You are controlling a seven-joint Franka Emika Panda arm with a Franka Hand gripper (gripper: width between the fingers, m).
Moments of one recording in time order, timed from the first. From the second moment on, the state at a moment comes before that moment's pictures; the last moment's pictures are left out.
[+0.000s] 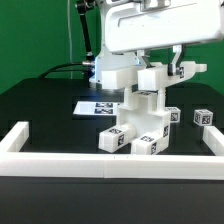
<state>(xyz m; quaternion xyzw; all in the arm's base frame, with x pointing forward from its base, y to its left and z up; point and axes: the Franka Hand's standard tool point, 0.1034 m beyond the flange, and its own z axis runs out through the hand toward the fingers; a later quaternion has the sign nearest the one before) 0.579 0.036 0.142 -0.95 0.30 -0.11 0.06</state>
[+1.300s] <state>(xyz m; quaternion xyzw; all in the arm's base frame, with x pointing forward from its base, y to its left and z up) 0.577 0.028 0.137 -0.95 0.27 -0.11 0.06</state>
